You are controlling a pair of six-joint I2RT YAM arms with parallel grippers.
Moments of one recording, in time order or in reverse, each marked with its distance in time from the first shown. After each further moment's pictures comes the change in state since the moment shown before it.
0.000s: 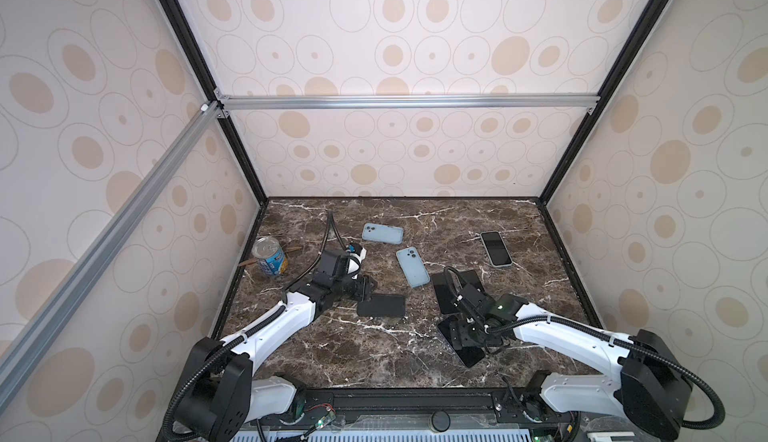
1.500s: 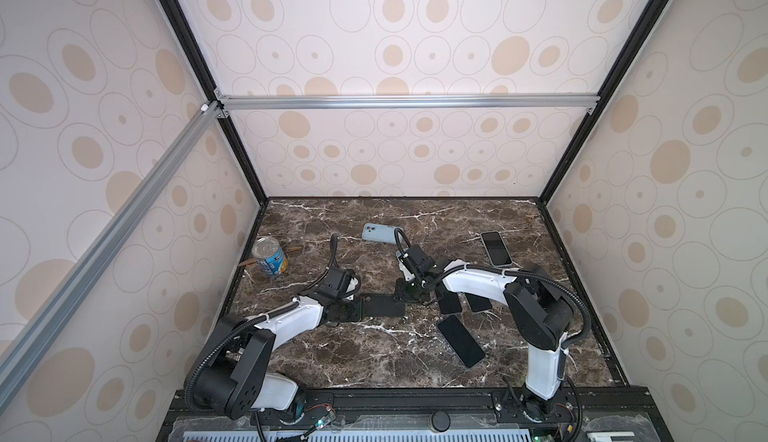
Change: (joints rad) left arm 0.002 0.129 -0.131 -0.045 -0.025 -0.191; right arm 0.000 0.679 0.569 0.369 -0.283 -0.019
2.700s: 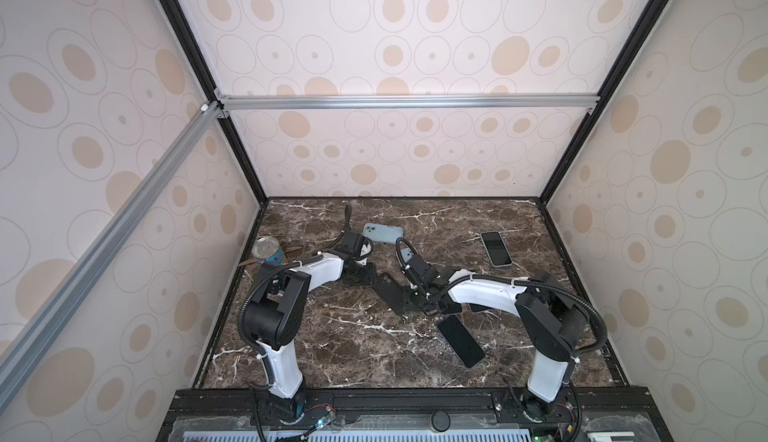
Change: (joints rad) left arm 0.055 0.431 0.473 -0.064 0.018 0.124; right arm 0.046 -0.096 -0.116 0.011 0.152 0.090
